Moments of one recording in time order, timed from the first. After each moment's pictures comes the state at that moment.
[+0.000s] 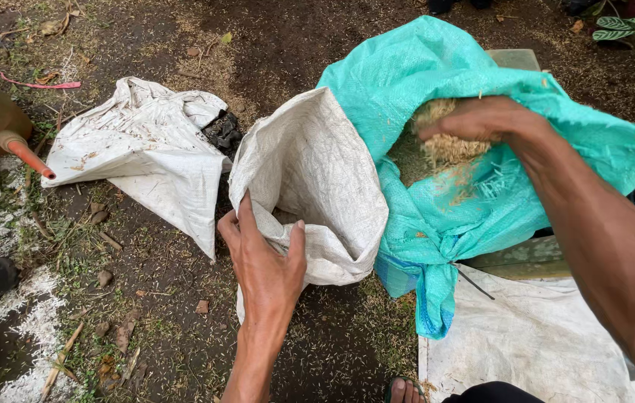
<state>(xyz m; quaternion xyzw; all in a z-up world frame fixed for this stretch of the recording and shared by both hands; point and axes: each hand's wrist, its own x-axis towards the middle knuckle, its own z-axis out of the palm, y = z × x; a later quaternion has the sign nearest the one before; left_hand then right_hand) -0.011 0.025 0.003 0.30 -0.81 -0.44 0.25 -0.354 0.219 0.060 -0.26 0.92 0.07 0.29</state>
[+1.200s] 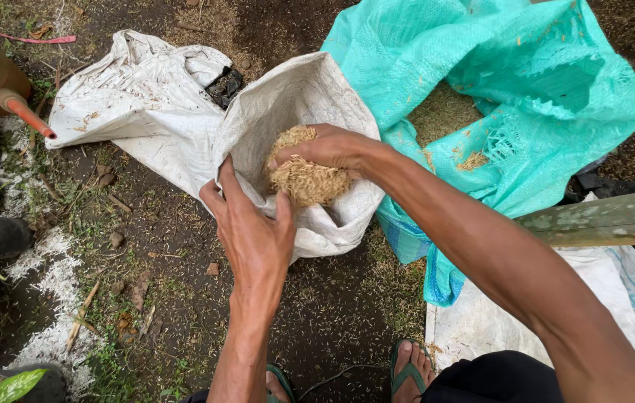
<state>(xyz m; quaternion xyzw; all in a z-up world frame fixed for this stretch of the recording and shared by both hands) 0.003 0.011 0.013 0.34 -0.82 -0.41 0.23 -0.180 0.067 0.017 -0.19 0.74 -0.37 0.53</state>
